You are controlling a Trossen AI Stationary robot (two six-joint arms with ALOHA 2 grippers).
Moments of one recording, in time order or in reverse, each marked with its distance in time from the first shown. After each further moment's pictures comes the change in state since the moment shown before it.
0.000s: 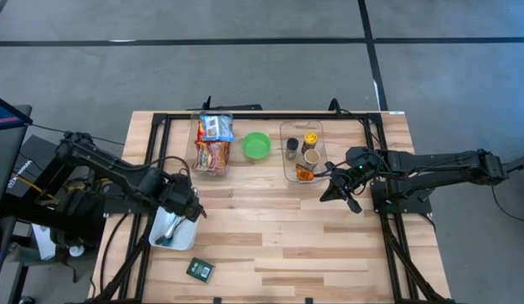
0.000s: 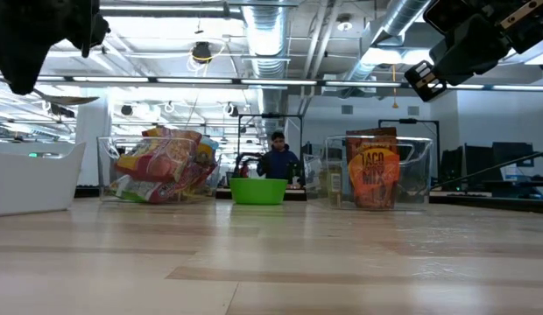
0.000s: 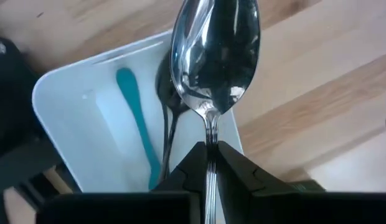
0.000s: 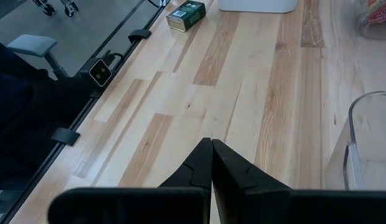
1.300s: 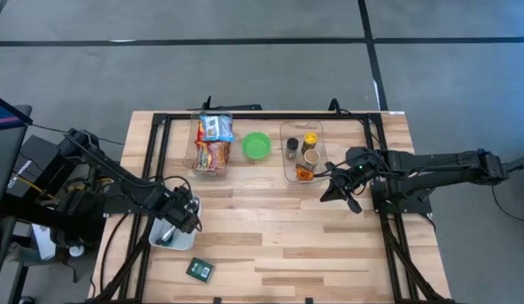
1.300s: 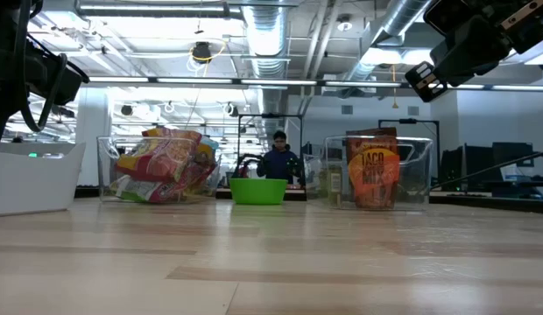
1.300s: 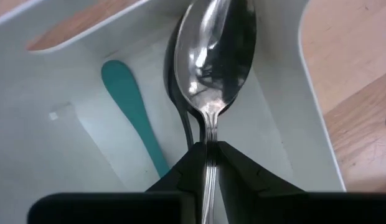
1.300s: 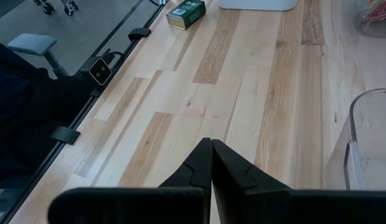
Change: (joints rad) left arm -0.125 0.001 -0.333 0.306 -0.027 0.034; right arm 0.000 0.000 0.000 -0.007 0.000 0.000
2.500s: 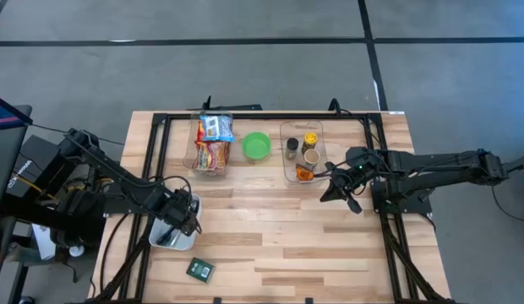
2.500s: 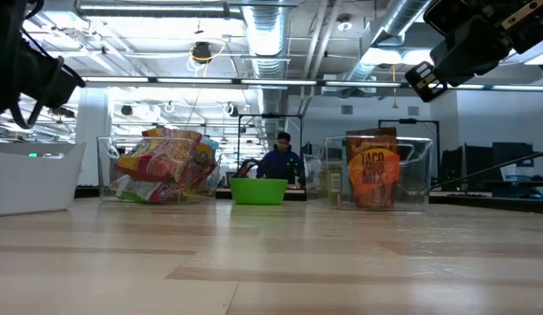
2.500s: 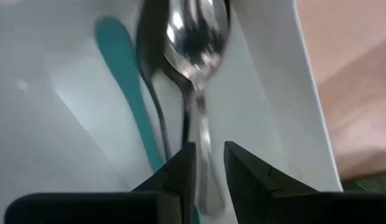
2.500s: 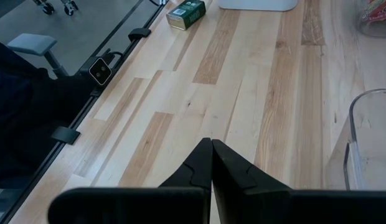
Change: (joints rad) left arm 0.002 0.000 0.000 0.026 0.097 -0.007; right arm 0.000 0.000 0.000 0.001 0.000 -0.001
